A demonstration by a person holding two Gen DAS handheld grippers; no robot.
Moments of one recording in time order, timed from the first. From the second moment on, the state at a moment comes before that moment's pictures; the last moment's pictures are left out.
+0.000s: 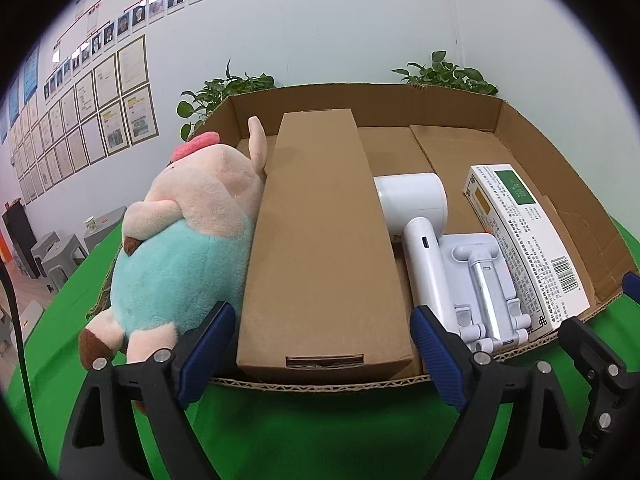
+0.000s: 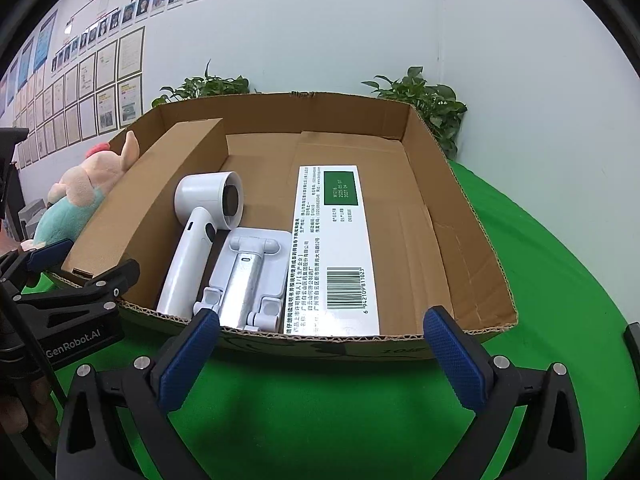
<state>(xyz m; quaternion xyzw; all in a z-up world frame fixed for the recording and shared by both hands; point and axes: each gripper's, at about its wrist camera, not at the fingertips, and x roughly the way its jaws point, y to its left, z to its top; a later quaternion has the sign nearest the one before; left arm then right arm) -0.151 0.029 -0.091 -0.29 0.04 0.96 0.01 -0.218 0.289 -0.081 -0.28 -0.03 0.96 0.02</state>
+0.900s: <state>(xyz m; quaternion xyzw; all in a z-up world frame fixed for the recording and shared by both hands) -0.148 0.024 -0.091 -0.29 0.03 0.96 0.02 -0.218 0.288 -0.081 -0.28 -0.03 0.96 0.02</state>
